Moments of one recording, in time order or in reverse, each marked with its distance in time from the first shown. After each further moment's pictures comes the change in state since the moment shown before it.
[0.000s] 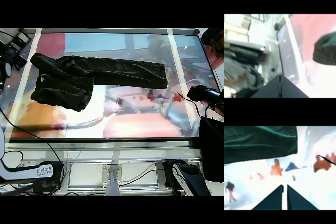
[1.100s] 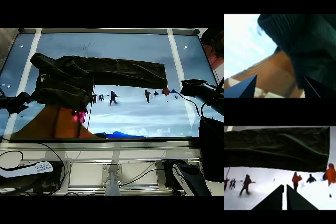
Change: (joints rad) left arm 0.399 -0.030 -0.330 -0.893 -0.673 -0.337; right arm 0.000 -0.014 0.000 0.285 -0.108 -0.292
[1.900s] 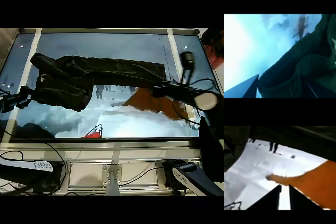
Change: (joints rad) left arm -0.024 -0.198 -0.007 -0.337 0.383 0.006; right arm 0.324 -0.282 0.000 0.111 -0.119 -0.109
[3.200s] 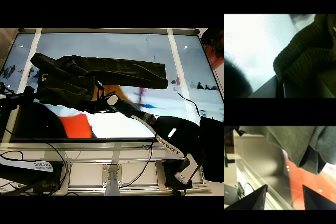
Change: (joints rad) left arm -0.037 0.006 -0.002 -0.011 -0.018 0.063; right arm 0.583 -0.901 0.465 0.800 -0.227 0.066
